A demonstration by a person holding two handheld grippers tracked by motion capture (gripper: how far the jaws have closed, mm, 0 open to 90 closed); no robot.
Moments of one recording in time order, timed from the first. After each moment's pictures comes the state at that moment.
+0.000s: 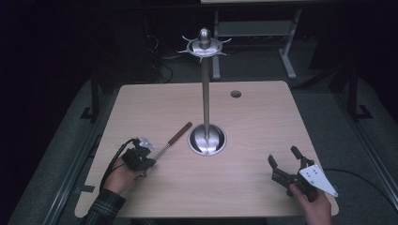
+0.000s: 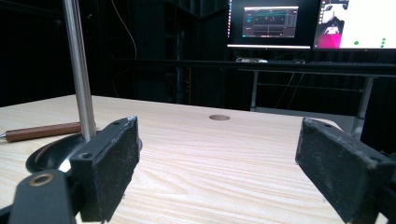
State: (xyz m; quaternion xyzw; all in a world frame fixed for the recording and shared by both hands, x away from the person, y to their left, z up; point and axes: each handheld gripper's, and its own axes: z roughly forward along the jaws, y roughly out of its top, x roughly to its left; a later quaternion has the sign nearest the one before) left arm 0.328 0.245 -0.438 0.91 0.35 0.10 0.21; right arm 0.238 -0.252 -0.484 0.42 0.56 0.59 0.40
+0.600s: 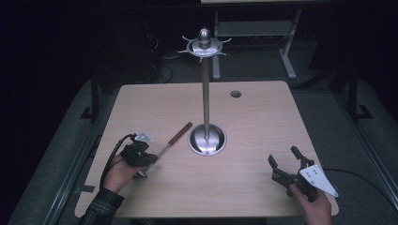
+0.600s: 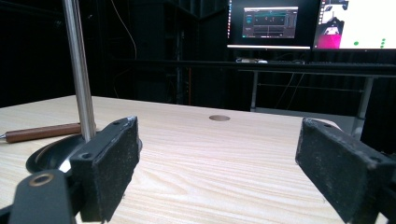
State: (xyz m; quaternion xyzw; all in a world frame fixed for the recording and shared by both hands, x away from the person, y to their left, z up) left arm 0.335 0.247 -0.423 0.89 0.36 0.08 0.26; right arm 0.238 -0.253 -0.484 0.42 0.56 0.59 0.40
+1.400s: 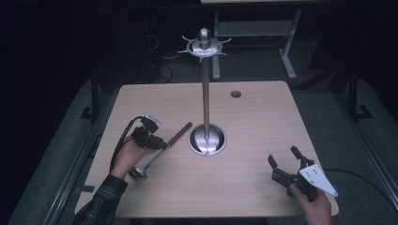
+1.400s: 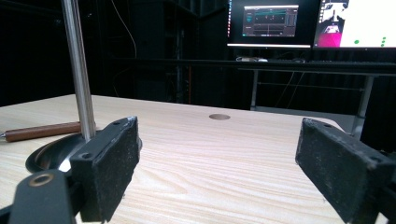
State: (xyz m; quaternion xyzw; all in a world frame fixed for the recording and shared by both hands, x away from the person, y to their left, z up) left arm 0.396 0.220 -0.408 0.89 0.37 0.04 0.25; right arm 0.238 -0.252 -0.484 0.42 0.56 0.59 0.40
